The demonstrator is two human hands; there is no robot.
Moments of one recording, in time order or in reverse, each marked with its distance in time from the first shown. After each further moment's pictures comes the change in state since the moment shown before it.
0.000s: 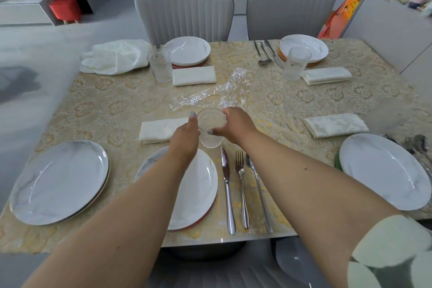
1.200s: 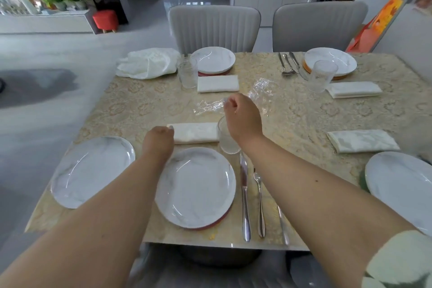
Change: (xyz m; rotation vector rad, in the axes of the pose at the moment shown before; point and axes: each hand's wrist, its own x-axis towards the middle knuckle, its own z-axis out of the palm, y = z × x) left_hand 0.019 -0.015 -0.096 0.424 0.333 -0.010; right_hand -0.018 -0.059 -0.010 0.338 0.313 -0.156
